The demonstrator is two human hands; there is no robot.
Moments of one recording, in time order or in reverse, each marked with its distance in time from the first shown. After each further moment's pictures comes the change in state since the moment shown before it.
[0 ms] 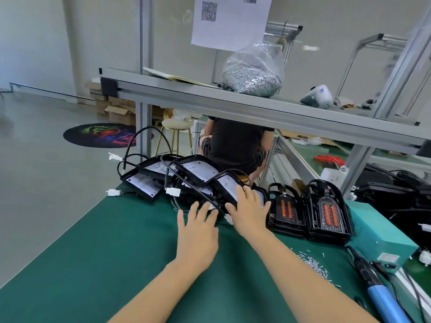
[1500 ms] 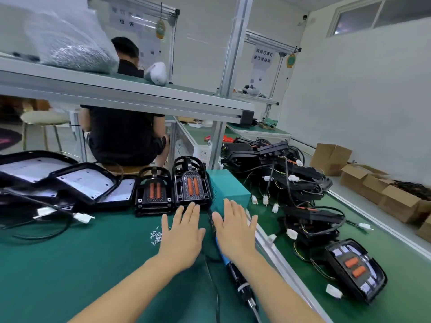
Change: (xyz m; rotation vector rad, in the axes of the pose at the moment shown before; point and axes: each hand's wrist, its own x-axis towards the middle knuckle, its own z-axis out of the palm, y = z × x) left_hand -0.018 0.252 0.047 -0.158 -0.328 0.352; right_hand -0.138 0.238 -0.077 -0.006 0.071 0.434
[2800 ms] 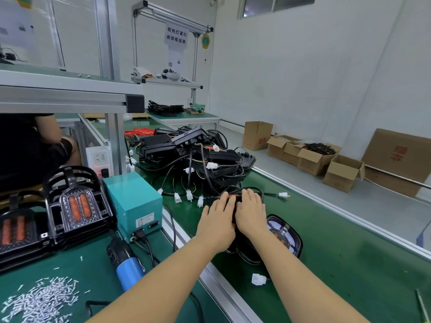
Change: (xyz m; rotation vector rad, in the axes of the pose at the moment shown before) left_hand 0.088 0.234 0.073 -0.122 -0.127 0.568; right_hand 0.054 0.227 -0.056 -0.021 0.203 0.394
